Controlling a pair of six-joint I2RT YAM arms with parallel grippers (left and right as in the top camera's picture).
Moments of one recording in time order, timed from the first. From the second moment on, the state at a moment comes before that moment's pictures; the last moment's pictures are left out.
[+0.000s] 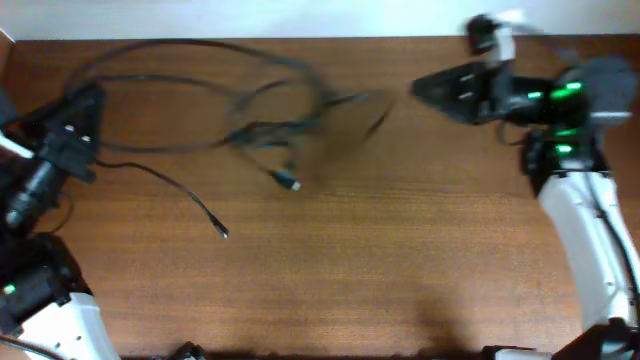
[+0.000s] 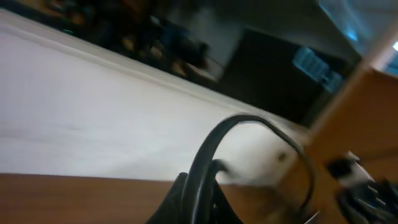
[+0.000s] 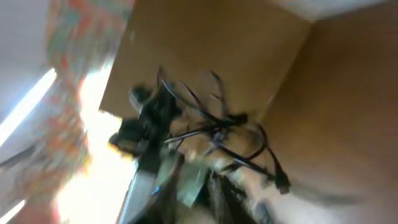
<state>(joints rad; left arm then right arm) 0.67 1.04 1.13 0.10 1.08 -0.64 -0.07 1.50 1.24 0.62 -1.47 1.51</state>
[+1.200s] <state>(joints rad) 0.19 1.05 1.15 0.44 1.18 -1.43 0.27 1.58 1.25 0.44 -1.52 0.99</state>
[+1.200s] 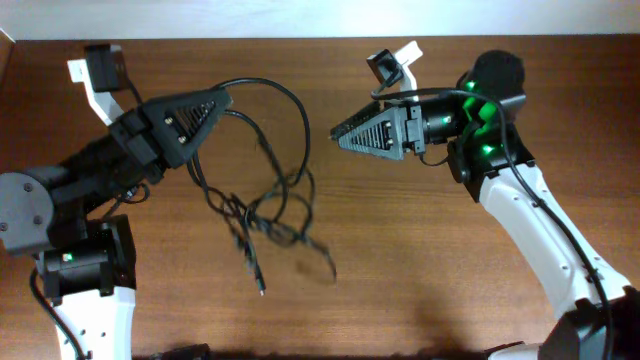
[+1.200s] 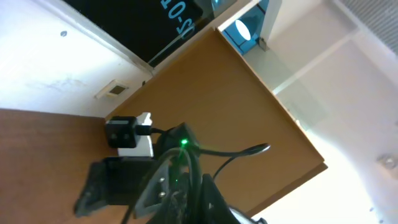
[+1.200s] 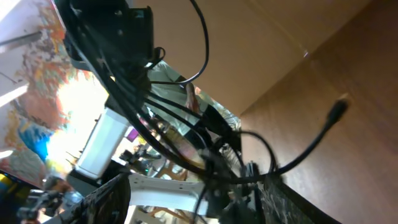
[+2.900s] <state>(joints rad) 0.04 1.17 1.15 0.41 0.86 -1.66 0.88 1.26 1.25 -0.43 -0.20 0.55</state>
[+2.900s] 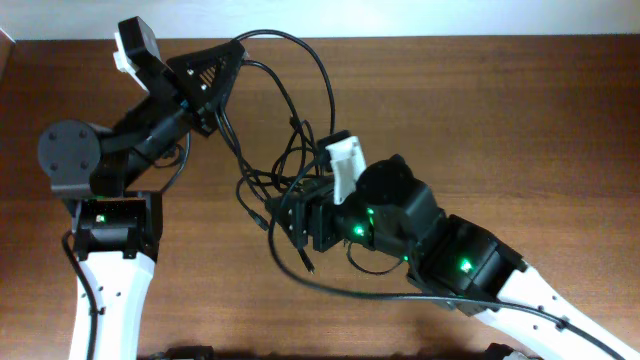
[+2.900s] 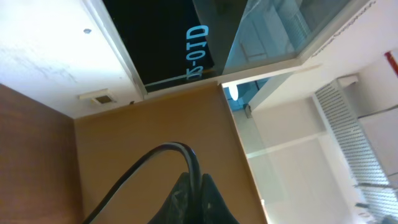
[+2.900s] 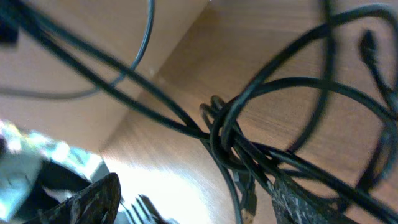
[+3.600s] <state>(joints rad) 0.11 1.17 1.19 0.35 0.86 -1.77 0.81 1.27 1.25 -0.58 -0.36 -0.09</state>
